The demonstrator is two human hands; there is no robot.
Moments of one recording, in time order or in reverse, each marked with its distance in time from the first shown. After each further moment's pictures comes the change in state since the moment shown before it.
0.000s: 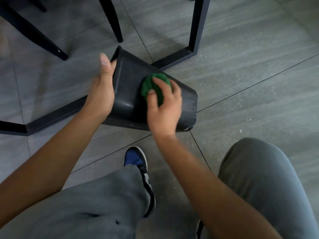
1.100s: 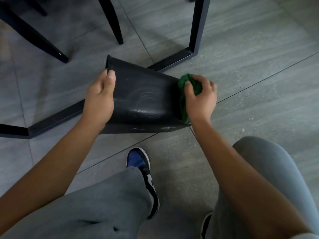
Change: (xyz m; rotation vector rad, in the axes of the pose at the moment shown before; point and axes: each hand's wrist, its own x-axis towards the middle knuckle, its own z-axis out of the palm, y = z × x) left_hand -0.009 -0.020 -0.010 0.136 0.134 0.126; right_hand 0.062 0.051 -0.053 -0.150 0.119 0.136
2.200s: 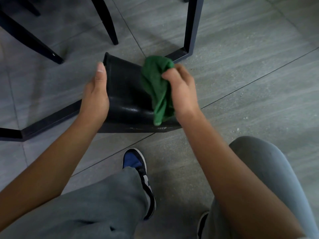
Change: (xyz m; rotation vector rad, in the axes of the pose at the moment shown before) left_hand 0.003 0.012 0.007 -0.065 -0.008 -0.129; right_hand -0.020 -0.080 -0.018 0.530 -0.439 0.212
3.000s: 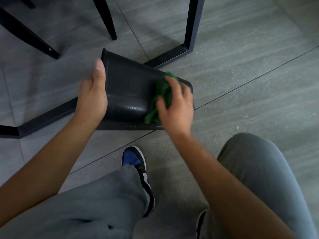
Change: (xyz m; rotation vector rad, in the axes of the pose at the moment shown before) left_hand -0.001 -0.004 -0.003 -0.002 0.046 0.001; right_hand -0.009 0.082 0.001 -0.784 0.242 -0.385
